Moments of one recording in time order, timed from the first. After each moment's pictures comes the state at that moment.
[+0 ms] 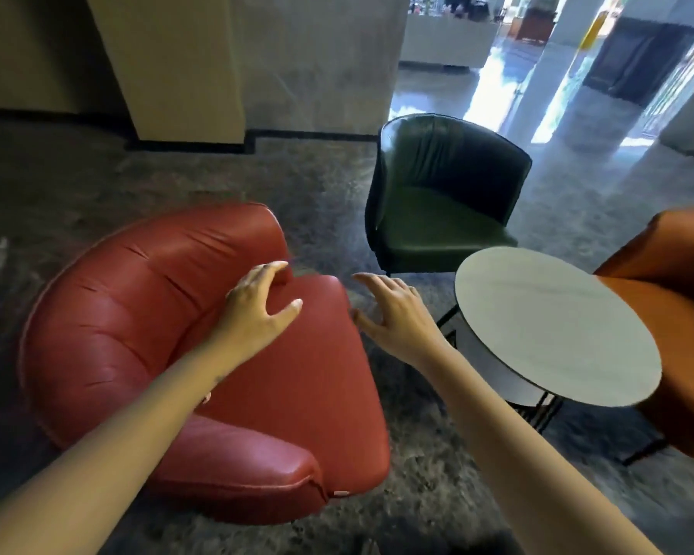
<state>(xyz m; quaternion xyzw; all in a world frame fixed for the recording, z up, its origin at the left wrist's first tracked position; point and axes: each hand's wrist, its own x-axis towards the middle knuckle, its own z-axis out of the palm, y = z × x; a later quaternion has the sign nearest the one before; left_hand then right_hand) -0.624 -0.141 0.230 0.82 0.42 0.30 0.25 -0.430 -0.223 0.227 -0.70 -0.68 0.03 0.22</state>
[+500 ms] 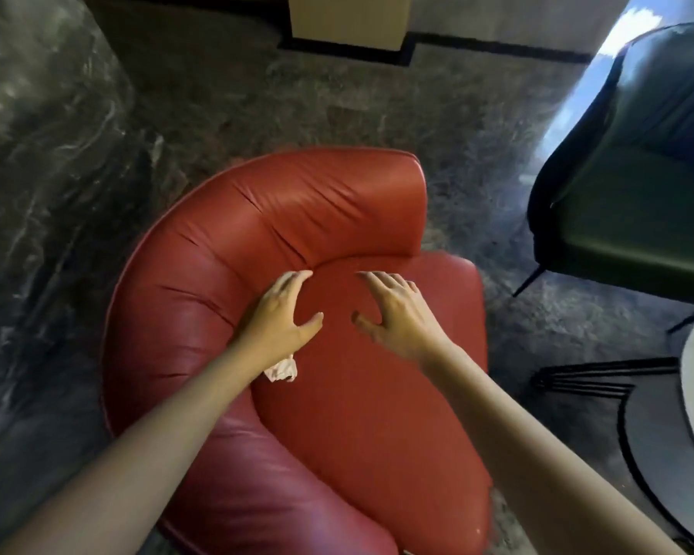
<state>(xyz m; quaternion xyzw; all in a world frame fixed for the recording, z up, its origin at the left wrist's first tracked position) -0.690 0.035 0.097 0.74 0.60 0.18 0.24 -0.502 0.038 0.093 -0.55 -0.80 0.17 0.16</state>
